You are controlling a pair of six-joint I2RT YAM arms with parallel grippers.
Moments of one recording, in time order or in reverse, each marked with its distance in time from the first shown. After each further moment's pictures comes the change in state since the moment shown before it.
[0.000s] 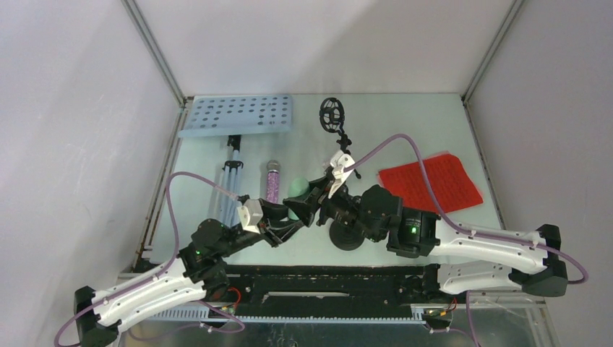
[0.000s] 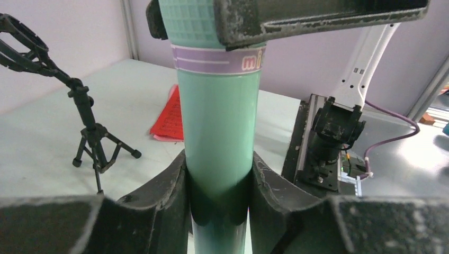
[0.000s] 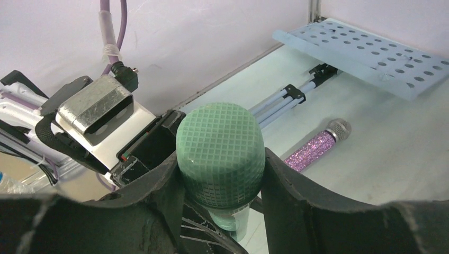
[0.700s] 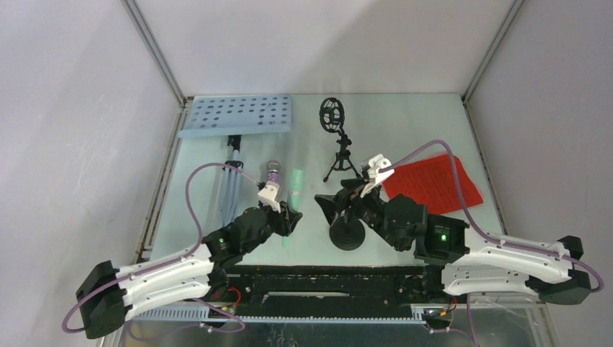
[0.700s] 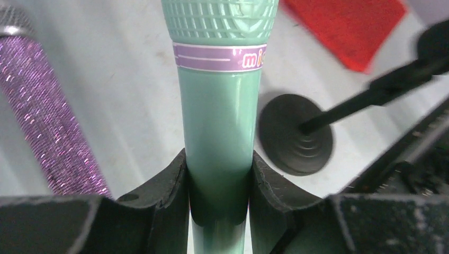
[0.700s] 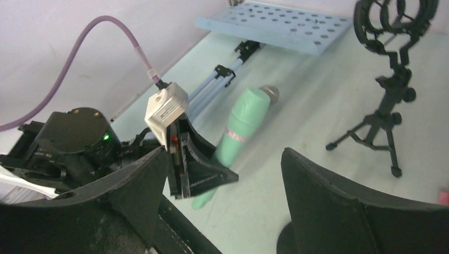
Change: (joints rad) left arm 0.026 0.289 0.000 -0.232 -0.432 -0.327; right arm 0.002 -0.188 -0.108 -0.154 0.281 0.069
